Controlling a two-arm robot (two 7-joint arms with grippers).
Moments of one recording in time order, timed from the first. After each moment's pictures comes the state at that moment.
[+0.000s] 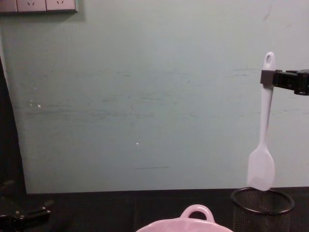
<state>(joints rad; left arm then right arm) -0.20 0.60 0.45 -1.41 -0.25 -0.12 0.03 0.34 0.66 -0.34 -1.65 0.68 0.04 0.41</state>
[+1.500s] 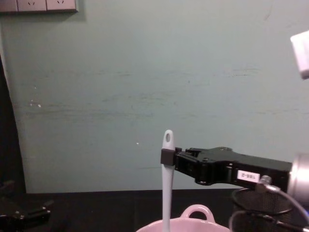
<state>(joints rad) -0.20 0.60 0.45 -1.41 -0.25 -0.12 0.03 0.39 0.42 -0.54 -1.42 0.59 -0.03 0.63</state>
